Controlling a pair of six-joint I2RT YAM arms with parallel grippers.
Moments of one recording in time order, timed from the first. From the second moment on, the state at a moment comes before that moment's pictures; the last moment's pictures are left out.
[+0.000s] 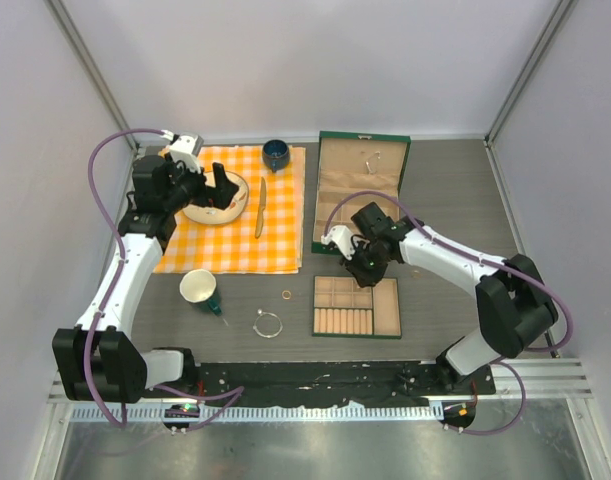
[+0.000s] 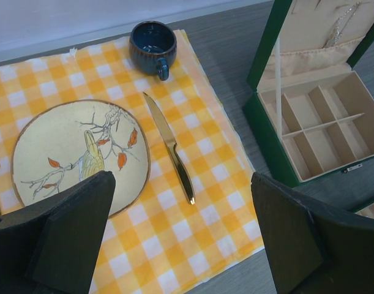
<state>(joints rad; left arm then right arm) -0.05 1.25 1.06 -0.15 0.43 -0.02 0.60 1.53 1.00 -0.70 -0.23 -0.48</state>
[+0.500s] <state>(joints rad) -0.05 1.25 1.06 -0.15 0.43 -0.01 0.61 1.56 0.96 -0.67 -0.19 -0.47</state>
